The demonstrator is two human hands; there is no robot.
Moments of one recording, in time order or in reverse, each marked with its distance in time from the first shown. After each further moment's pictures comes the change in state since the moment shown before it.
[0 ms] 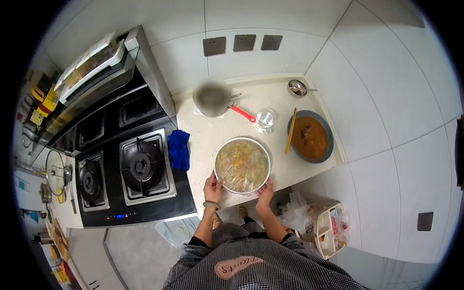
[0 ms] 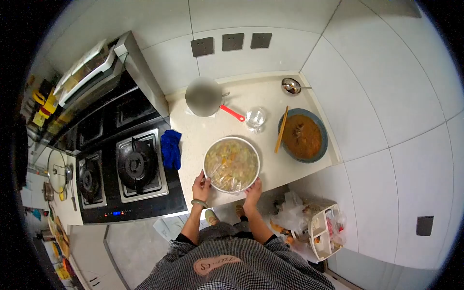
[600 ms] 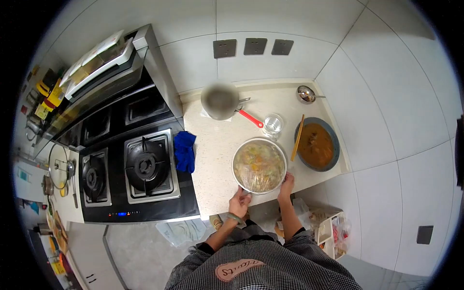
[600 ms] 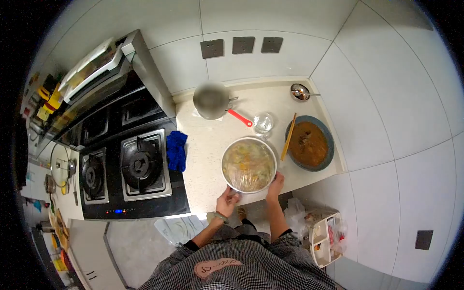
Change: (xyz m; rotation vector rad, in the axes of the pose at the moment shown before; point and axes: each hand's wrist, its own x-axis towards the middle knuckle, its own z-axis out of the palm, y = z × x) left_hand -0.054 0.037 0.063 -0.087 -0.200 -0.099; right_hand 0.104 -0.028 -0.032 -0.178 0.035 -0.308
